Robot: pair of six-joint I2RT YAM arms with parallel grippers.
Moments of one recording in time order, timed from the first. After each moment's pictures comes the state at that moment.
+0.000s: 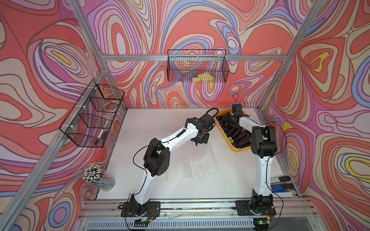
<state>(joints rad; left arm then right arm) -0.77 2.16 1.99 -1.07 -0.09 -0.46 0.04 2.28 1.72 -0.26 -0.15 0.68</state>
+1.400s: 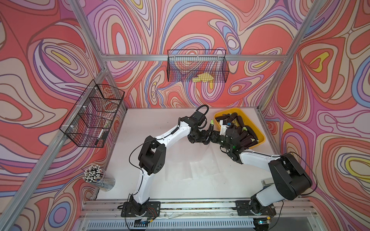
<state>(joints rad) -0.67 2.11 1.84 -0.90 0.27 -0.60 0.44 1.52 0.68 0.55 -0.16 0.62</state>
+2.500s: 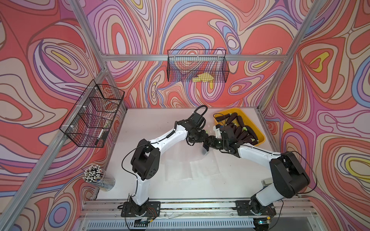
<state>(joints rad) -0.70 1.97 1.68 -0.75 0.18 -0.65 0.45 1.62 0.92 -0.02 -0.35 0.70</state>
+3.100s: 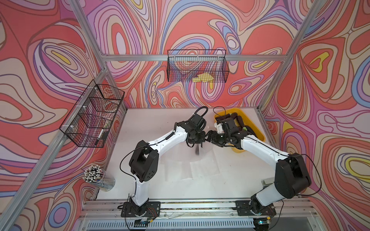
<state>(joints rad) -0.72 1.96 1.64 -0.75 0.14 -0.65 0.40 1.52 1.13 -0.43 -0.38 0.64</state>
